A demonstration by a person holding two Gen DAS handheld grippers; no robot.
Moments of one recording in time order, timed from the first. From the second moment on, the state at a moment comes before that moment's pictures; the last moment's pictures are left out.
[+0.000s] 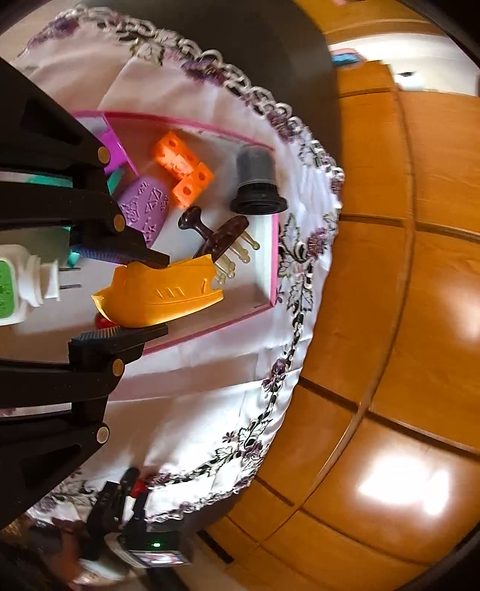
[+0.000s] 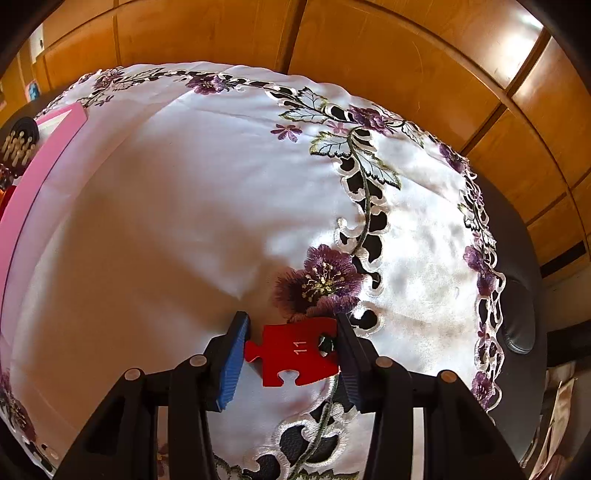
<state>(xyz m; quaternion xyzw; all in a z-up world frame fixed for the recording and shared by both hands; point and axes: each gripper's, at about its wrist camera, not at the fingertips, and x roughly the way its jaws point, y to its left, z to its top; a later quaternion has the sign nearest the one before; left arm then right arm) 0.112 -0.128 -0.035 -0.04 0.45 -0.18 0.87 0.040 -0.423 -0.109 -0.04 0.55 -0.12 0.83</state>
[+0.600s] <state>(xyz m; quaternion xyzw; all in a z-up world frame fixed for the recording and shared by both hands) 0.120 -0.131 -0.061 -0.02 0.48 -0.16 0.86 0.040 -0.424 -0.109 -0.04 0.55 -0.12 0.83</state>
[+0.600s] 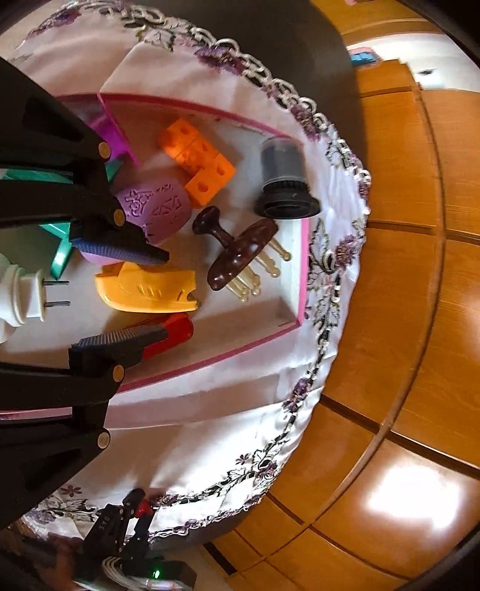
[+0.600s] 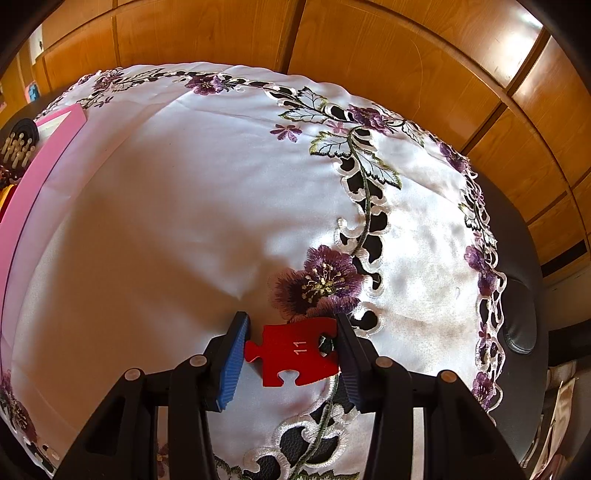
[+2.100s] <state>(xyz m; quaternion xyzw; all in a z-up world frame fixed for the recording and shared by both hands) 0.053 -0.085 -0.005 0.01 0.38 -0.13 0.91 0.039 -0.415 -0.108 -0.09 0.53 -0.13 0.83</state>
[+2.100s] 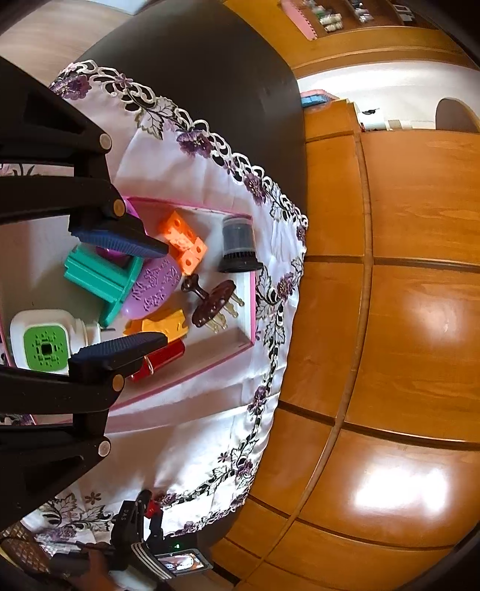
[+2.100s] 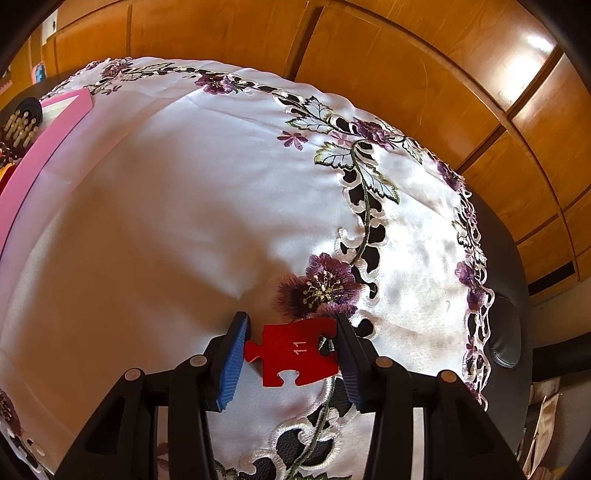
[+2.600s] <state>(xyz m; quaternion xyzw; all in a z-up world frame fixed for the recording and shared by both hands) 0.056 -0.044 -0.017 -0.02 0.40 -0.09 0.91 0.037 -0.416 -0.095 -0.06 0.53 -0.14 0.84</state>
